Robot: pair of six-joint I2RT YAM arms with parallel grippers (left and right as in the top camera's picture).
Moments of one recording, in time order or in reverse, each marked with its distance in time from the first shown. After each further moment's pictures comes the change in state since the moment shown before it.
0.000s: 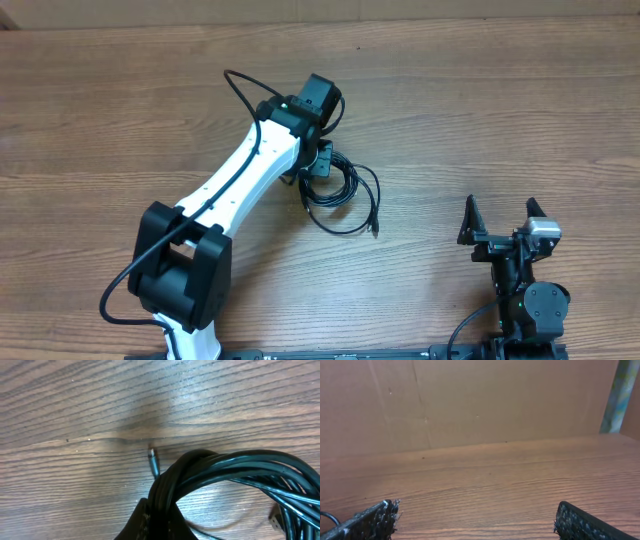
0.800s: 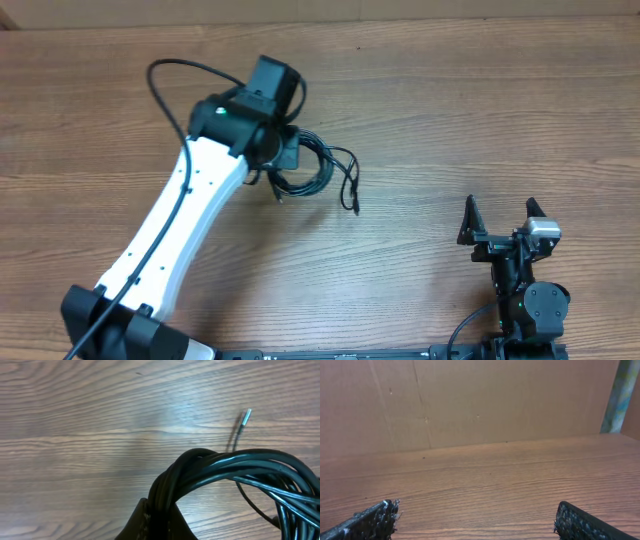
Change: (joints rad) left arm 0.089 -0.286 0.034 -0.160 -0.042 0.000; right arm 0.000 0.000 0.000 0.000 -0.003 0.000
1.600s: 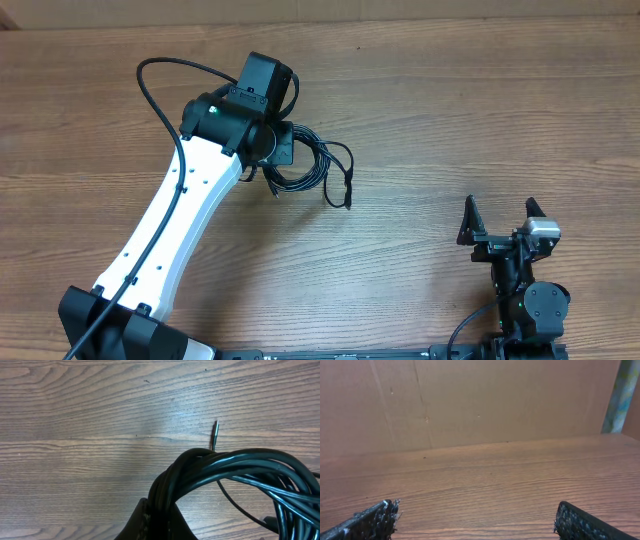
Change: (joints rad) left arm 0.018 -0.001 0.000 0.023 -0.006 -0.004; right arm 0.000 0.000 0.000 0.000 -0.003 0.000
